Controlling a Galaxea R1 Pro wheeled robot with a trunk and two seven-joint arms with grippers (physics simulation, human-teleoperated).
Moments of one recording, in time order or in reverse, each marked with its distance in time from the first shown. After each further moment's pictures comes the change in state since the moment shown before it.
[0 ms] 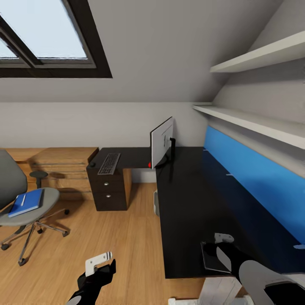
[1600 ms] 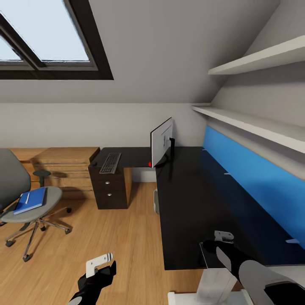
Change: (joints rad) left arm 0.000 -0.002 -0.002 0.014 0.000 0.003 0.000; right arm 0.000 0.001 0.003 -0.004 0.003 -0.067 0.000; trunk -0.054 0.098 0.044
